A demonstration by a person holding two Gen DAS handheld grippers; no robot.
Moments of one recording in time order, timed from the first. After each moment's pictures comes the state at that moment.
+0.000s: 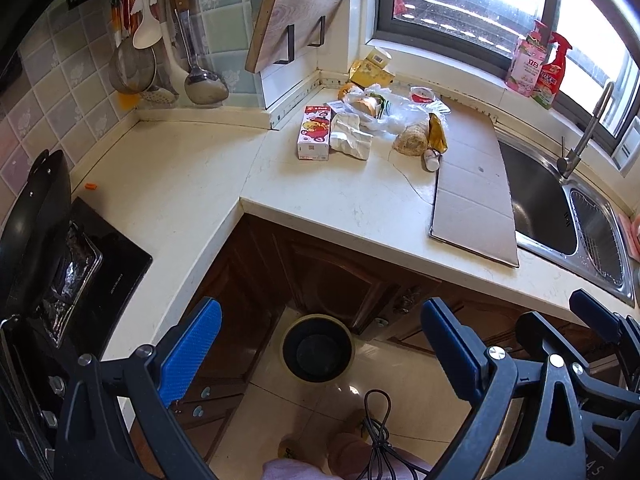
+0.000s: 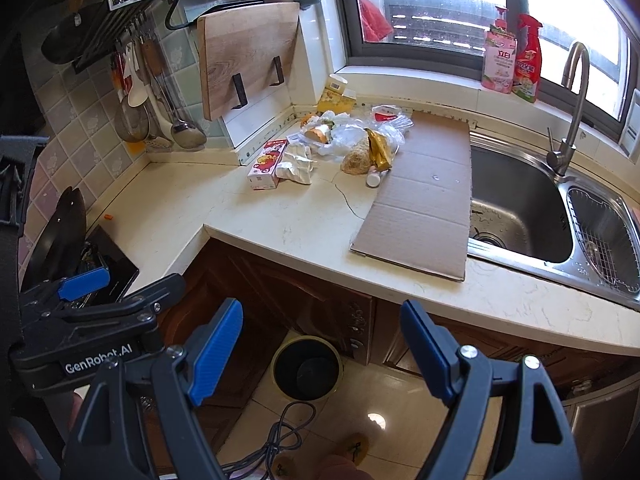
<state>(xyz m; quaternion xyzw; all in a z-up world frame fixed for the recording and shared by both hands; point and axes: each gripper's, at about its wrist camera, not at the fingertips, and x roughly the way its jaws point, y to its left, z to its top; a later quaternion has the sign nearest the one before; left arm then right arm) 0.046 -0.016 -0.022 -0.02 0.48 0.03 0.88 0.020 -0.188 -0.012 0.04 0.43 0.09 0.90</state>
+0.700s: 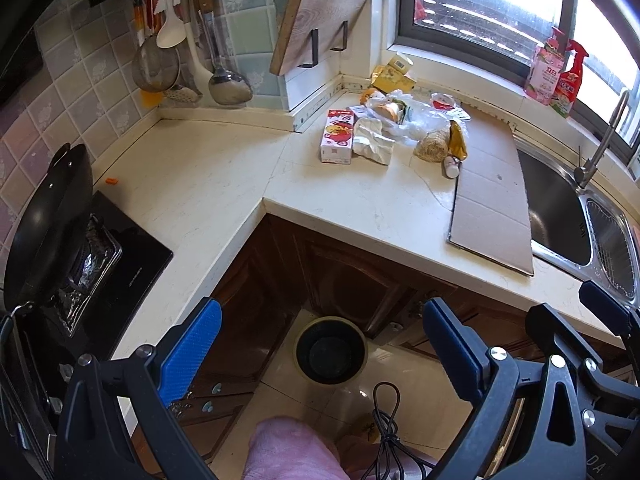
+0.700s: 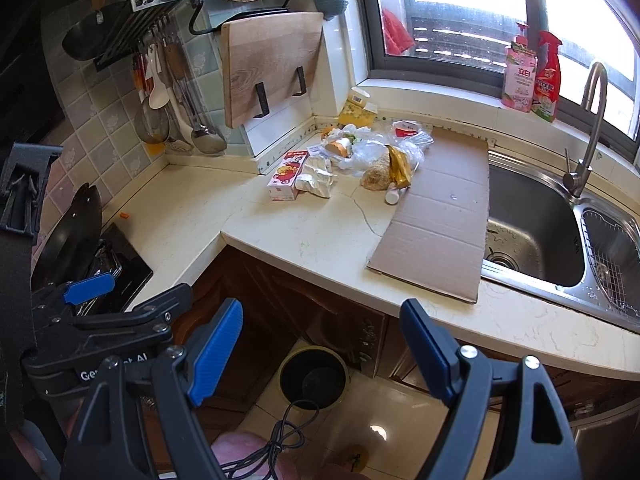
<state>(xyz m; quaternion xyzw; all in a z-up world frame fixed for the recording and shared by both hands) 0.039 -0.007 -0.019 -0.02 0.48 0.07 0.88 0.025 -0.178 -0.007 0.02 0.42 0.13 0.90</state>
